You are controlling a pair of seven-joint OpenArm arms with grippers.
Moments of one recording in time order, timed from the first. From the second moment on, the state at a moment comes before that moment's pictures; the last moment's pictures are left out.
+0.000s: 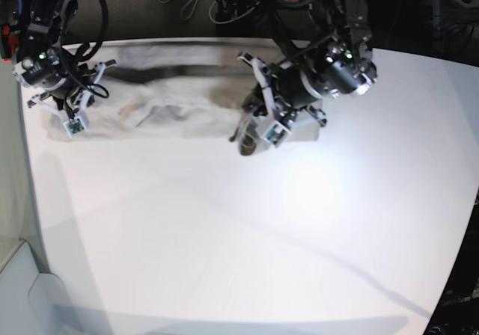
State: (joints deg) left arm 13.4 8.0 0.7 112.5 -14.1 -39.8 65.7; right arm -15.2 7.8 24.6 106.3 3.5 39.9 -60.0
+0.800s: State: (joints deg) left arm 9.1 7.8 9.6 101.9 -13.8 -39.8 62.5; right arm -15.2 8.0 23.5 106.3 3.3 39.9 -59.9
